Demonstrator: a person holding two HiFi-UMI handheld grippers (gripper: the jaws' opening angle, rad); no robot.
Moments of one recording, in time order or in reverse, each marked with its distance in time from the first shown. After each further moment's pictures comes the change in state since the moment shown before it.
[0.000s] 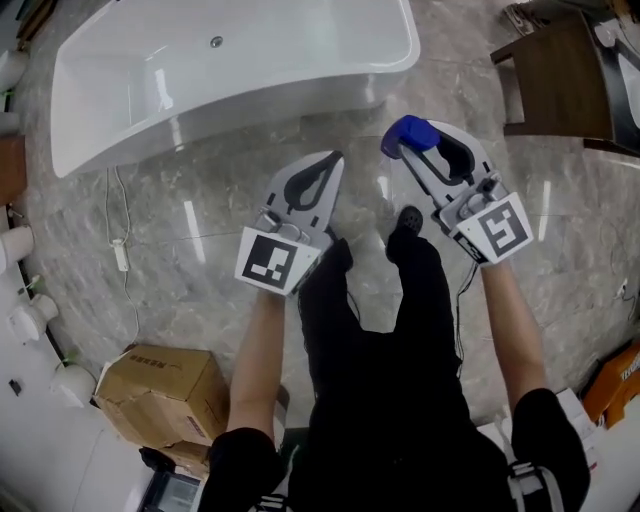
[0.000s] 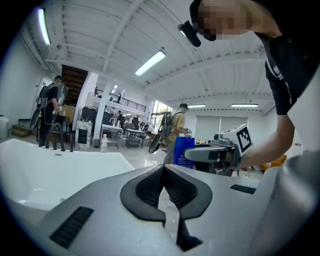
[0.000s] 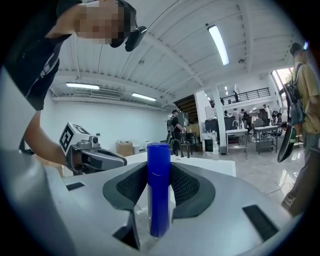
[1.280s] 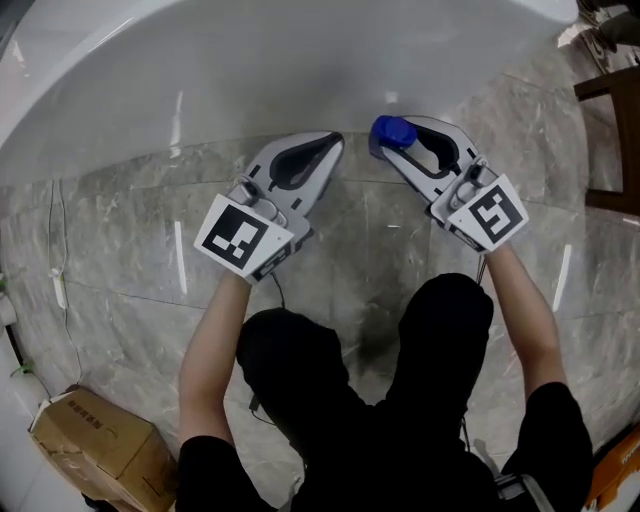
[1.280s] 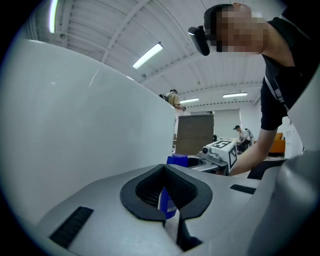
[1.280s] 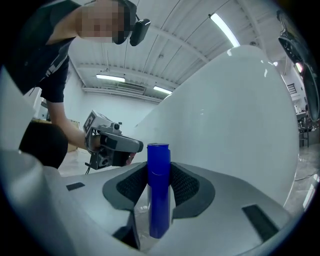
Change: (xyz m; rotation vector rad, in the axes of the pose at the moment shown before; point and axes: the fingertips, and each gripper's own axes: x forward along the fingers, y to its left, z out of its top) left arm 0.184 0.181 -0.504 0.085 -0.045 -0.072; right arm 0.187 -0.086 -0.562 -0.129 -0.086 0.273
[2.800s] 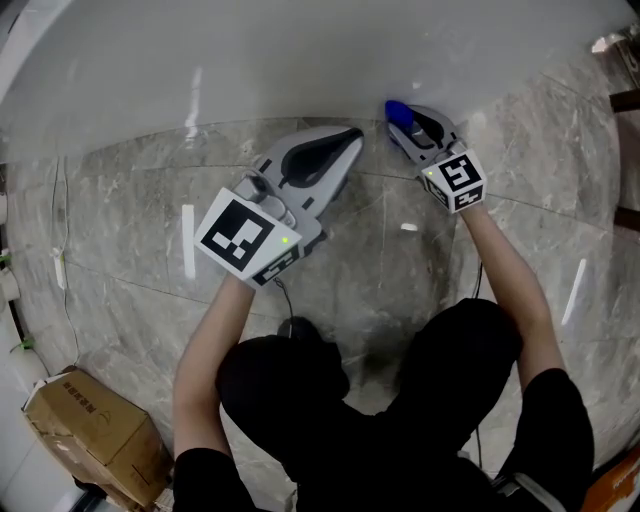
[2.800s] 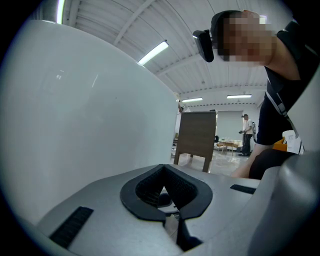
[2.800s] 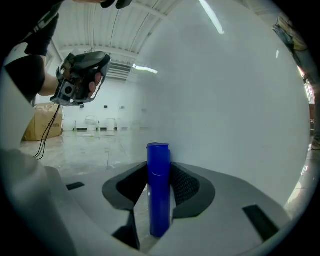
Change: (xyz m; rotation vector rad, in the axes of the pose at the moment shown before) left arm -0.001 0.003 -0.059 -0.041 0.028 0.013; right arm 0.052 -0.042 -0.224 0.042 0.194 -0.152
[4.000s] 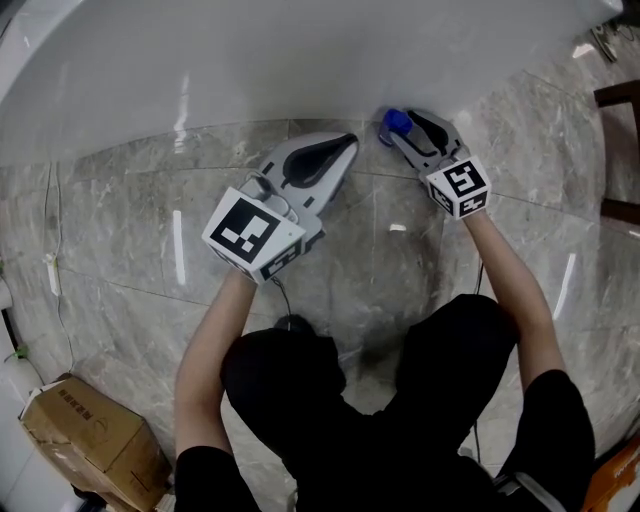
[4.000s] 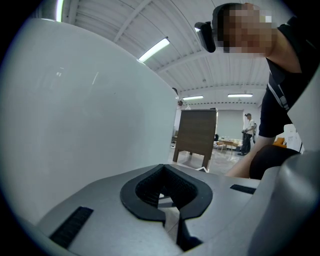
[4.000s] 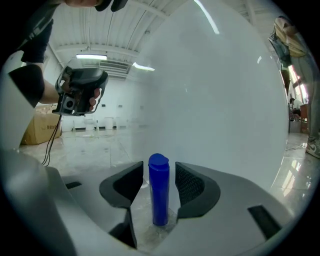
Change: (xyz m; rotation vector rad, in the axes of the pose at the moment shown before) left arm -0.001 -0.006 -0.006 -0.018 0.038 -0.007; right arm -0.035 -0.001 0.015 0.023 0.048 -0.014
